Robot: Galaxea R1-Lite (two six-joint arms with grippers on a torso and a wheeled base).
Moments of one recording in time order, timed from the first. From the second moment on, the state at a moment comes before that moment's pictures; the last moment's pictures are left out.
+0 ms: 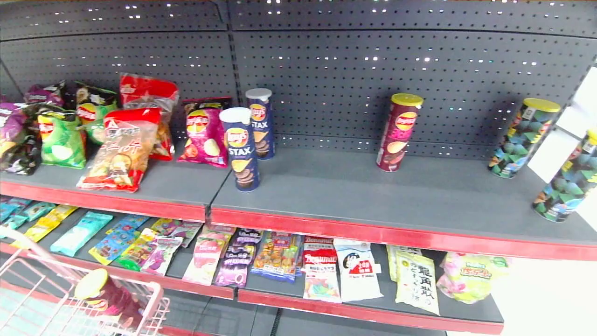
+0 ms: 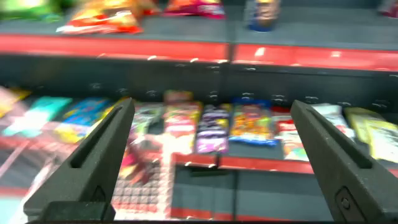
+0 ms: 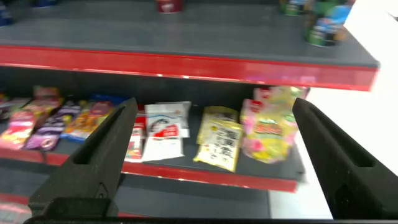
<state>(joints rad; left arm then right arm) 0.00 0.00 0.00 0.00 -0.05 0.00 0.00 0.00 0.00 0.00 -0.02 0.00</state>
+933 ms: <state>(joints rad) 0.00 0.00 0.00 0.00 -0.05 0.00 0.00 0.00 0.00 0.00 -0.02 0.00</state>
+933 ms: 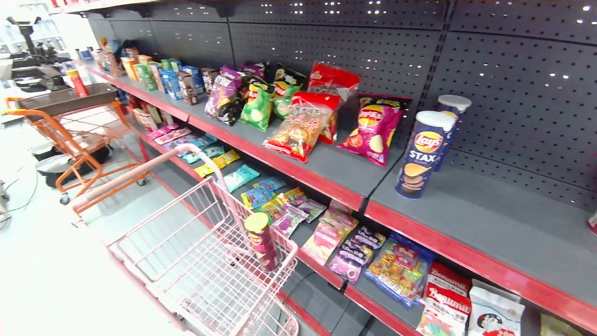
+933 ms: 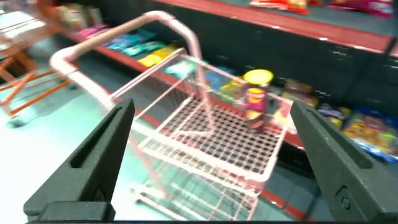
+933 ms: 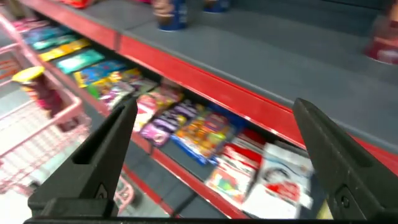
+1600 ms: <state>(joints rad) 0.00 0.00 0.00 0.00 -0.04 0.00 0.00 0.00 0.00 0.00 -0.02 0.00</state>
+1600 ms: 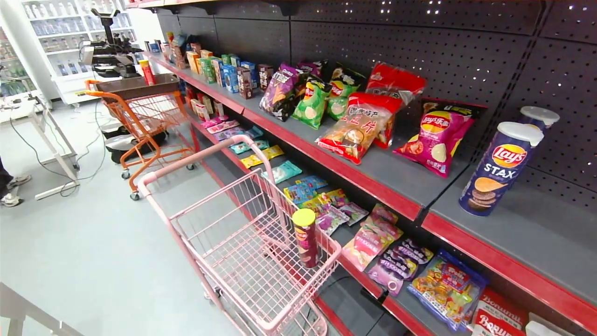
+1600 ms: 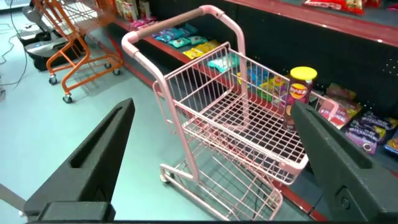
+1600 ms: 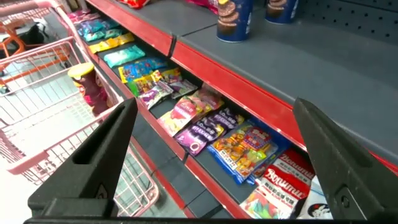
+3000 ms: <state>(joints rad) 0.00 0.00 0.00 0.00 -0.04 0.00 0.00 0.00 0.00 0.00 -0.02 0.00</state>
